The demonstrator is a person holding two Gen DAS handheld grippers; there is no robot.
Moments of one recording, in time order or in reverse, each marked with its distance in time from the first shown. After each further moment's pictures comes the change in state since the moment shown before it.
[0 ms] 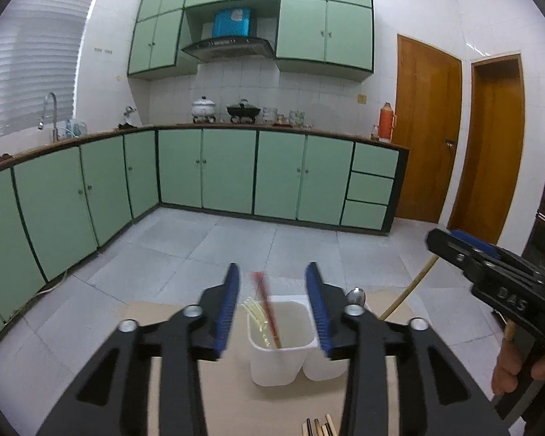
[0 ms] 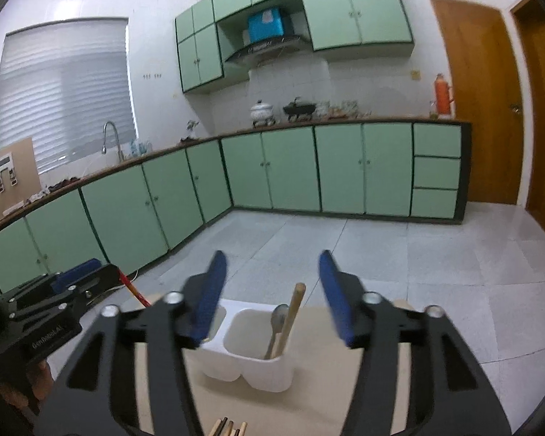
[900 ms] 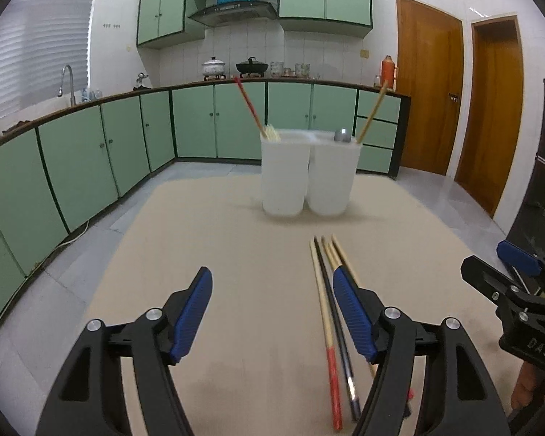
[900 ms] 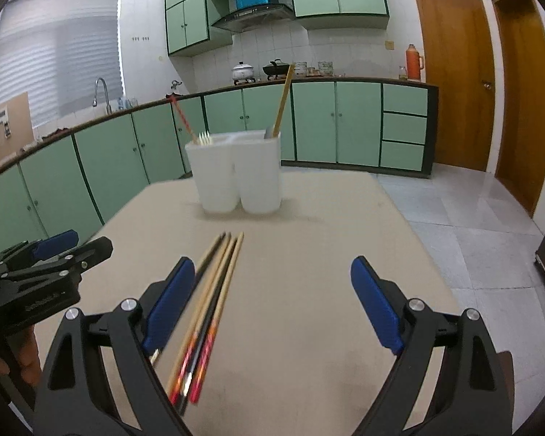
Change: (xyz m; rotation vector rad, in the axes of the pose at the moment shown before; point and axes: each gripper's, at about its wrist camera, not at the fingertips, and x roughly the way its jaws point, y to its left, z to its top) left arm -0.101 -0.005 -0.184 0.031 0.166 0.050; right arm -0.133 0.040 -0.215 -0.009 0.141 -0.117
